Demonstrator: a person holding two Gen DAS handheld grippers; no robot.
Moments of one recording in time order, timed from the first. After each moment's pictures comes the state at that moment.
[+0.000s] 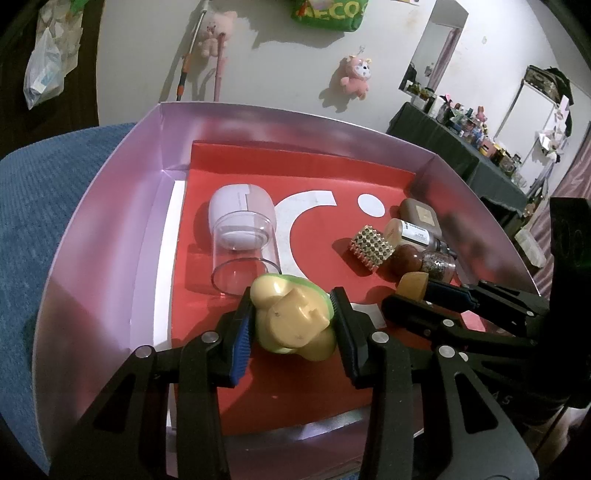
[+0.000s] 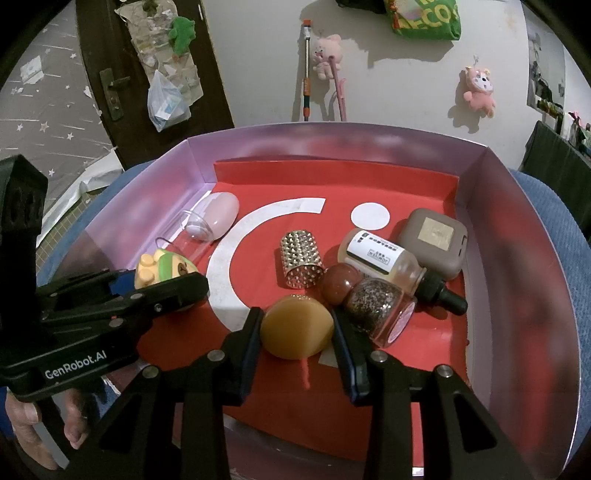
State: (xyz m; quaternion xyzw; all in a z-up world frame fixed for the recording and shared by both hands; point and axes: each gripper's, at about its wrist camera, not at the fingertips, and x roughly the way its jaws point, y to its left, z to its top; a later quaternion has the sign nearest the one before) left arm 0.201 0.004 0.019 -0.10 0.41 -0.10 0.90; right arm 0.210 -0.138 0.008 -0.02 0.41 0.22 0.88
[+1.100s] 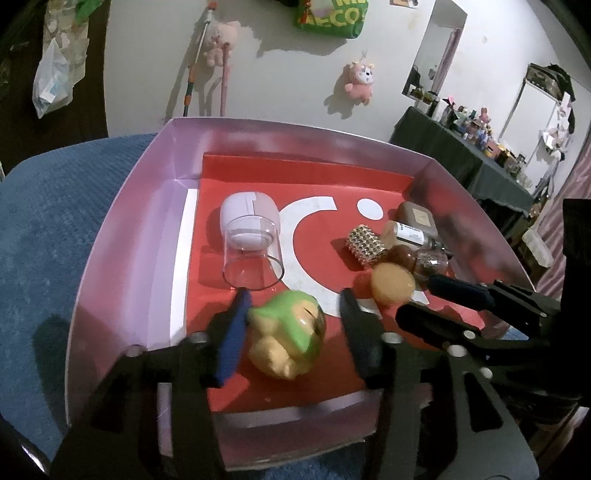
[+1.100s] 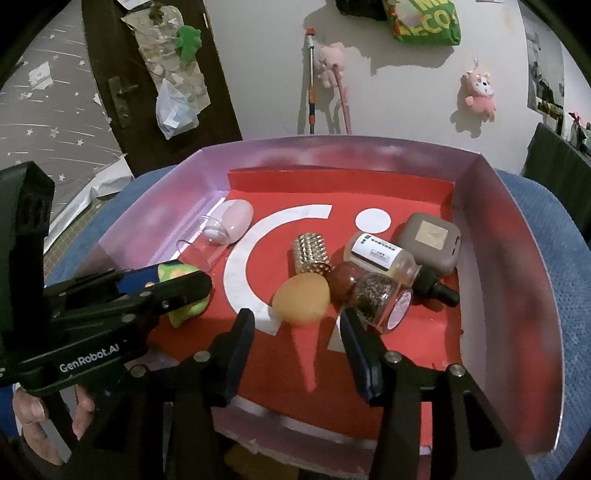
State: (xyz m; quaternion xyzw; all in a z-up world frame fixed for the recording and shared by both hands) left arm 0.185 0.002 0.029 -0.09 0.39 -0.08 0.91; right arm 0.192 -0.140 0.021 -0.02 0.39 0.23 0.89
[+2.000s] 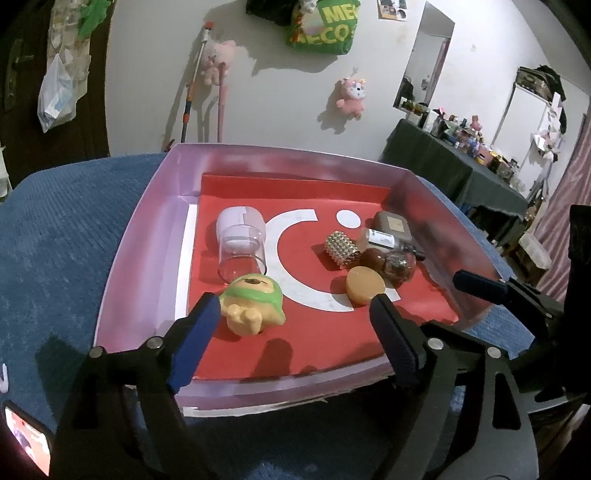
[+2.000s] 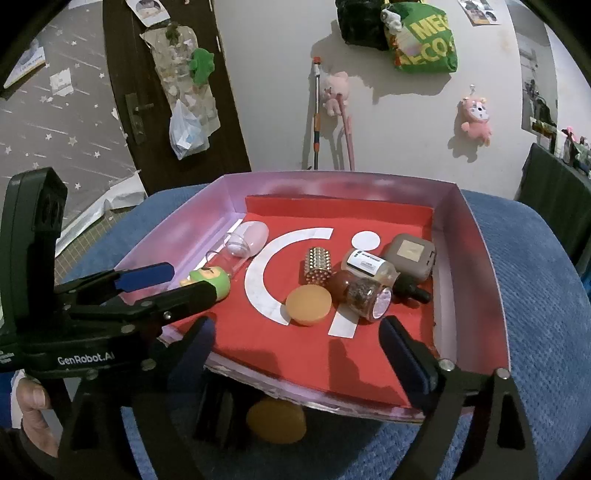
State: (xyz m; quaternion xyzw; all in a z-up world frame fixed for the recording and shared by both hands) left arm 0.157 -0.006 0.051 -0.08 0.36 -0.08 0.92; right arm 0.154 -0.157 0.044 -0.01 0.34 0.24 0.91
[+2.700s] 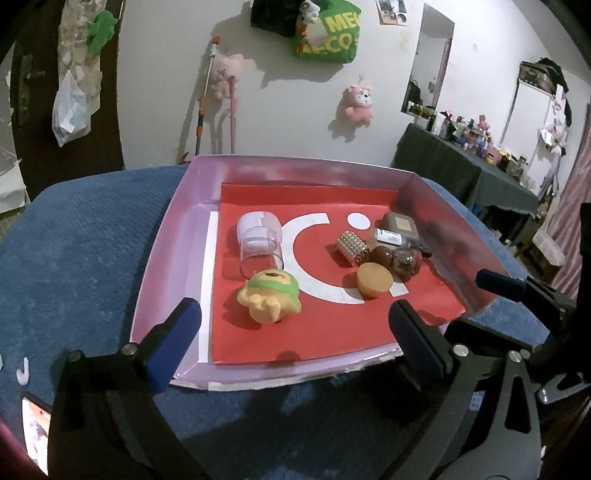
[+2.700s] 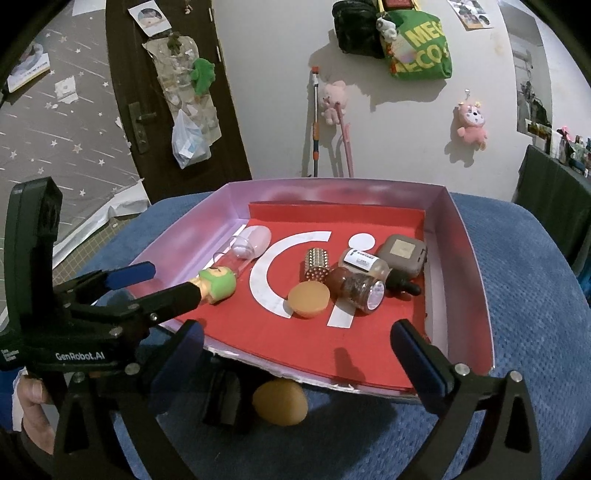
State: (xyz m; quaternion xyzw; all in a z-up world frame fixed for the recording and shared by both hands) left arm 0.134 -0.005 0.058 -0.06 0.34 -0.05 0.94; right arm 0.137 -0.167 0.047 0.00 0.33 0.24 0.91
